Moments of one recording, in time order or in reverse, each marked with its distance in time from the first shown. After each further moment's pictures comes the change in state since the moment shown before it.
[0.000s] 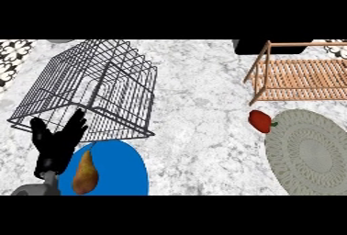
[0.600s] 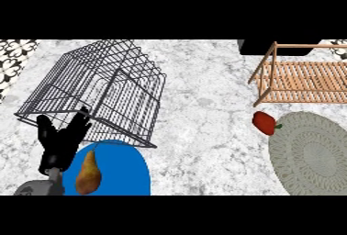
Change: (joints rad) left arm -0.026 -0.021 0.002 0.015 -0.027 -0.016 0.002; right arm -0.414 -0.236 -0.037 0.469 -0.107 0.042 0.066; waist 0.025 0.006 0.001
